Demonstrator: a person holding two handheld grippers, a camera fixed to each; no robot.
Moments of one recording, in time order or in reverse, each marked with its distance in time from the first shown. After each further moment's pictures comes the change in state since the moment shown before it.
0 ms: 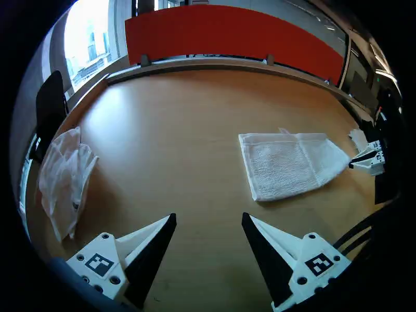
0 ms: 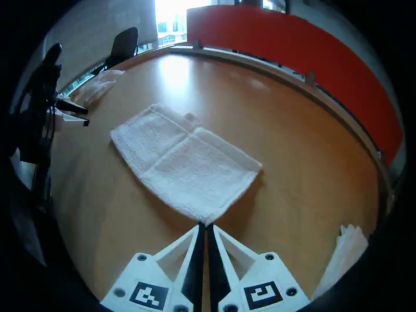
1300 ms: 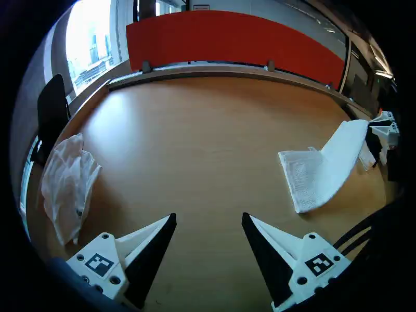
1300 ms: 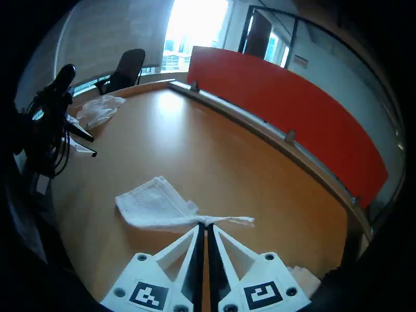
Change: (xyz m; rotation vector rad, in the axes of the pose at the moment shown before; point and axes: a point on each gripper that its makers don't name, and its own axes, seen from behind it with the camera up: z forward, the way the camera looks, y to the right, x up) left arm 0.017 -0.001 -0.004 0.010 0.032 -0.002; right arm 0.098 0.029 -0.077 -0.115 0.192 -0.143
